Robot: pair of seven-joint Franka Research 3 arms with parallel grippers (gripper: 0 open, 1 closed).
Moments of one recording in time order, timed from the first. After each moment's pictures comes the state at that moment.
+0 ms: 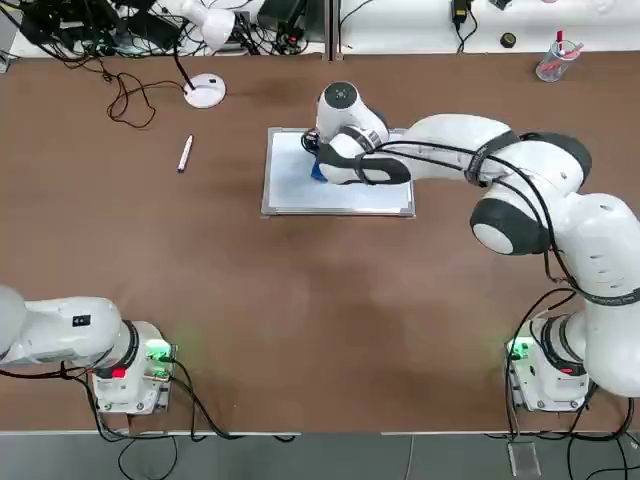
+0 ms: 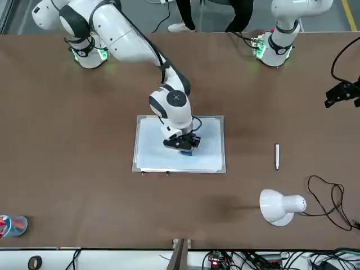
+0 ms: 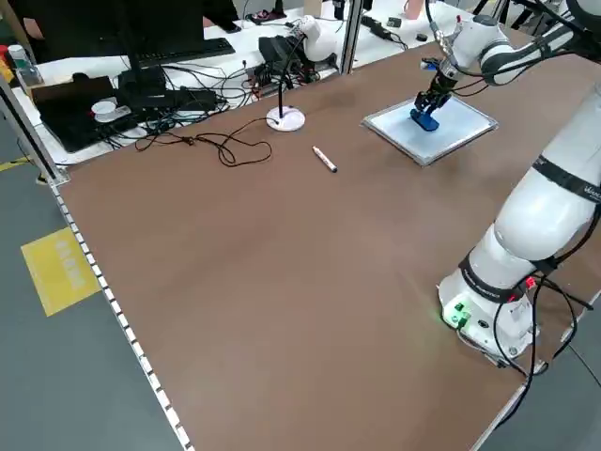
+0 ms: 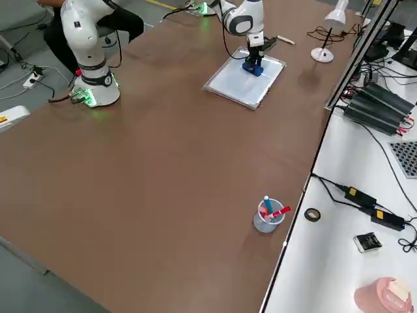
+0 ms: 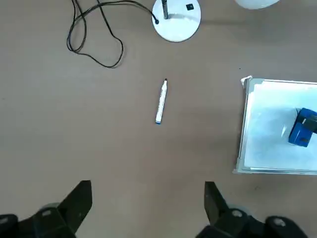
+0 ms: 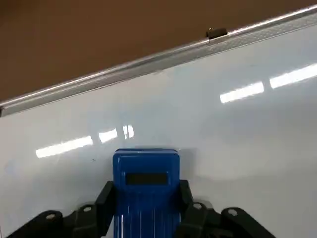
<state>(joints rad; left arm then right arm) 0.10 -0.02 -0.17 -1.62 -0.04 1.61 -0.10 0.88 0.86 -0.12 -1.41 0.00 2.50 1.09</state>
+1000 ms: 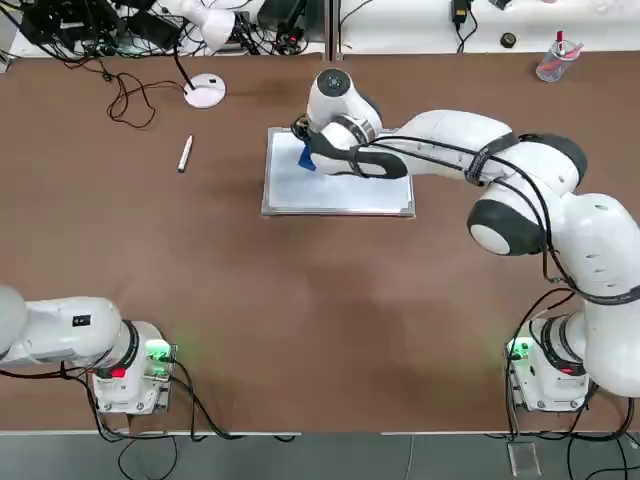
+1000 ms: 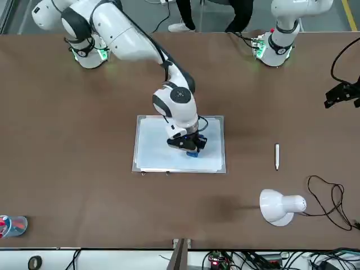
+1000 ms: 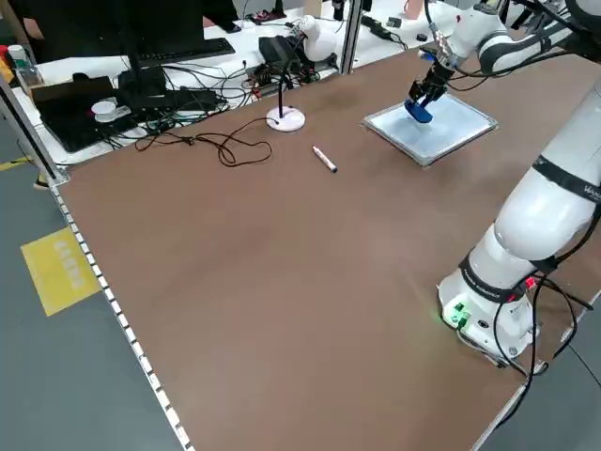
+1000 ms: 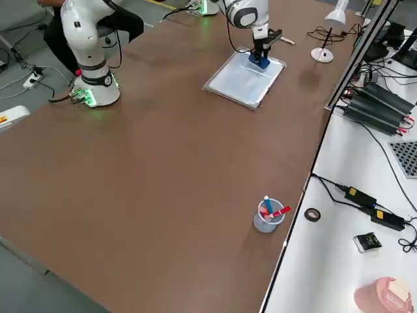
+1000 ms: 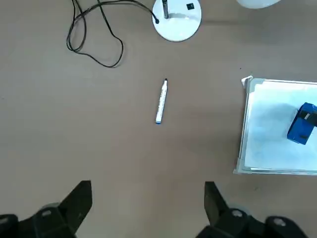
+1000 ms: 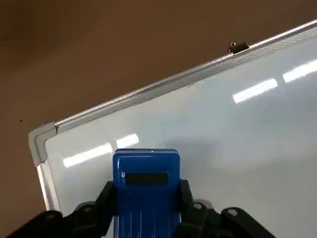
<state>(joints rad) 0.11 -0.02 -0.17 -1.62 -0.04 1.61 -0.10 0.88 0.88 -0.11 -1.29 0.00 2.44 1.18</state>
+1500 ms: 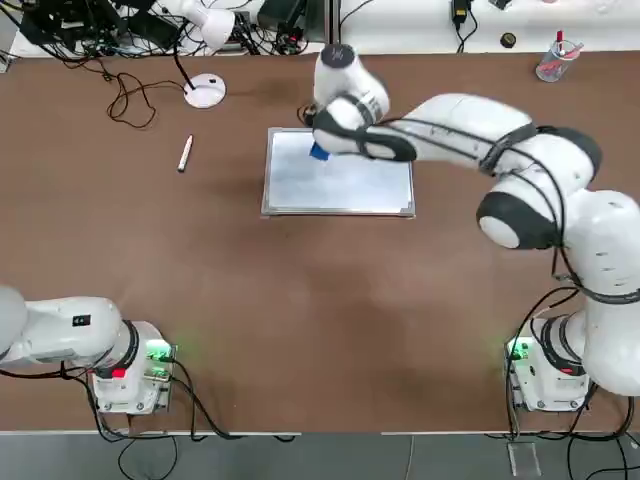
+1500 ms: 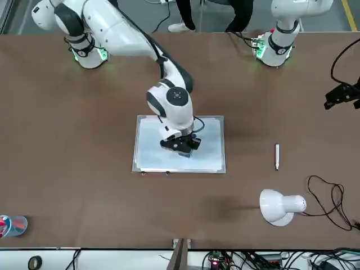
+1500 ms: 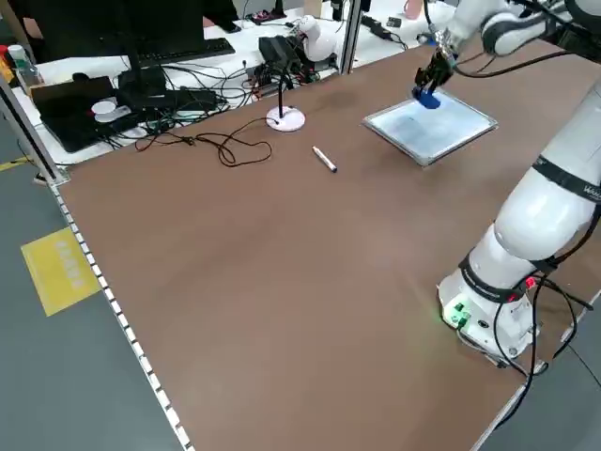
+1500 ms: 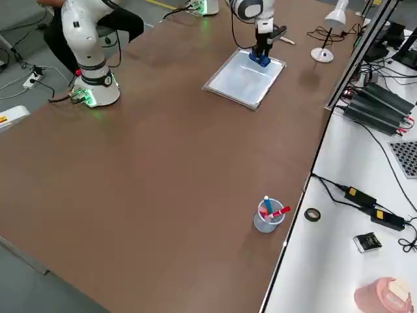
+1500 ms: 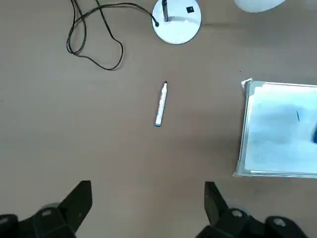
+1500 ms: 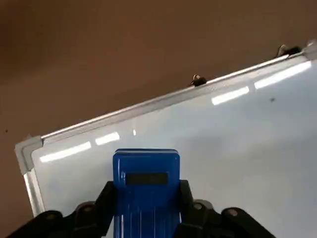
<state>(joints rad) 0.11 -0.02 -0.17 -1.62 -0.04 1.63 -0.10 0.82 0.79 -0.12 -1.26 0.00 2.22 1.05</state>
